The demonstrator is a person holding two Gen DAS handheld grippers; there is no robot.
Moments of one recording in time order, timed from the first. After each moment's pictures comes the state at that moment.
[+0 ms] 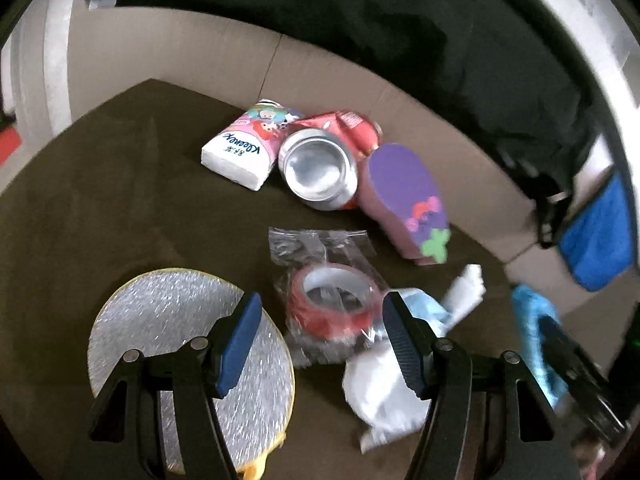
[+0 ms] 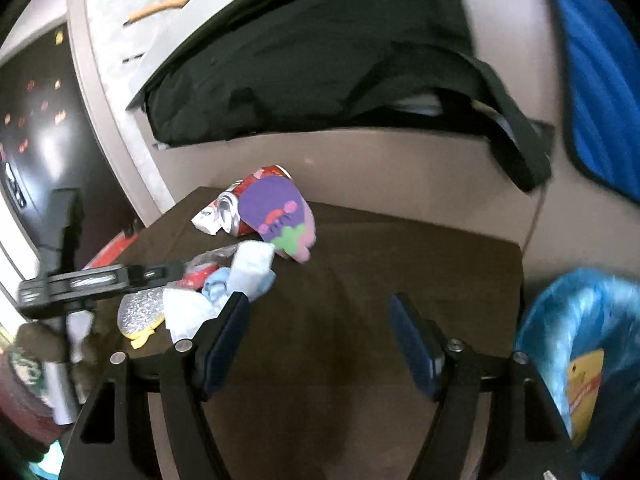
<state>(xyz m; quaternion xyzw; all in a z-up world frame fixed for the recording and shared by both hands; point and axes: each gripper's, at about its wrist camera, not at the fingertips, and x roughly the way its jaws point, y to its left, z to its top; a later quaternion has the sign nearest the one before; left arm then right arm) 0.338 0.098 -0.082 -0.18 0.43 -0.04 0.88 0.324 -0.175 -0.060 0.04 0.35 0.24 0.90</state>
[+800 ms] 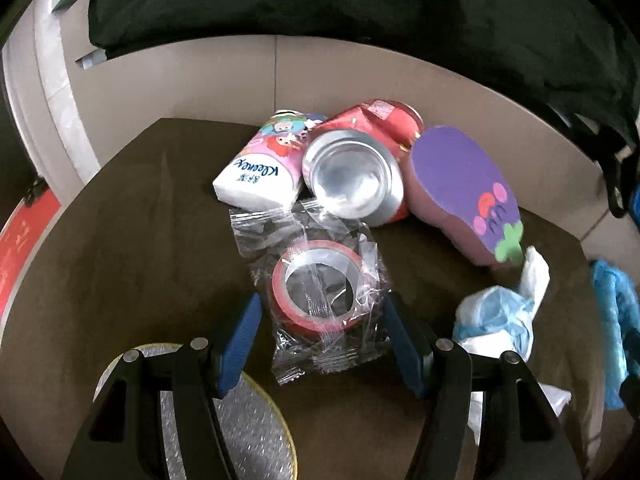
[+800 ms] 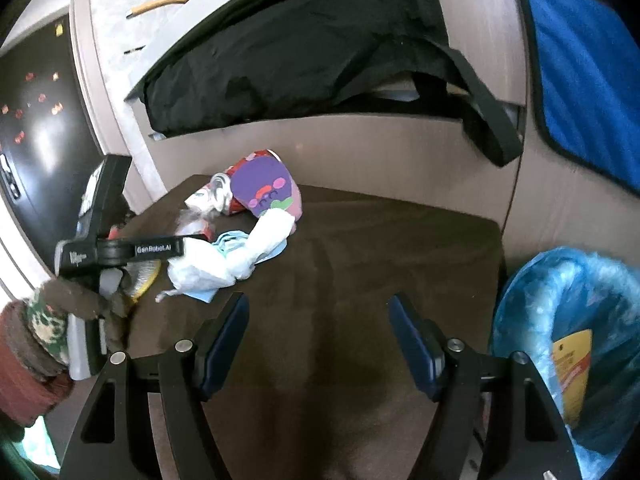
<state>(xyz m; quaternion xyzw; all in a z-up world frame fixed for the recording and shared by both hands) 0.370 0.085 -0.101 -0.07 0.44 0.03 0.90 0.298 -0.182 -0.069 0.01 0.34 0.22 0.91</state>
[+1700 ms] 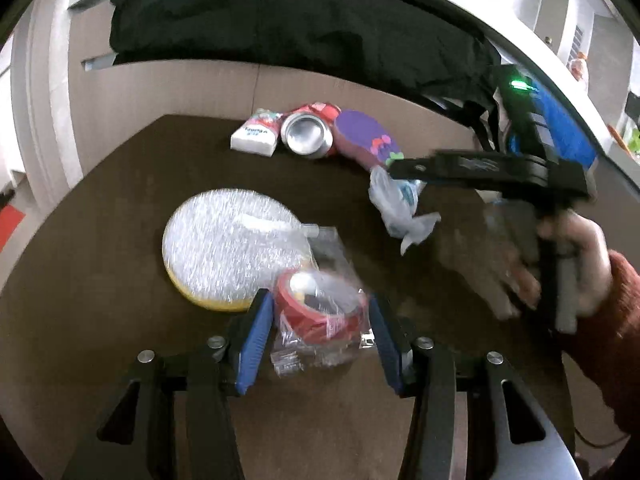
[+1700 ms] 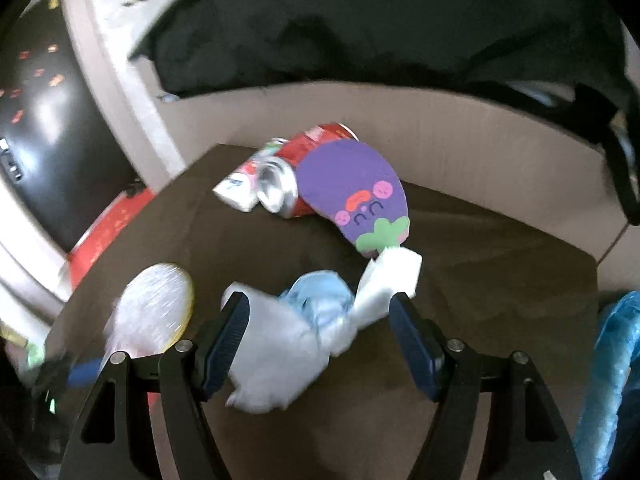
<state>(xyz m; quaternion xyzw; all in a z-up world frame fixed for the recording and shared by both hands) 0.192 0.127 -0.080 -0.09 0.38 -0.11 0.91 0.367 -0.059 -0.073 -0.01 0.43 0.25 0.87</state>
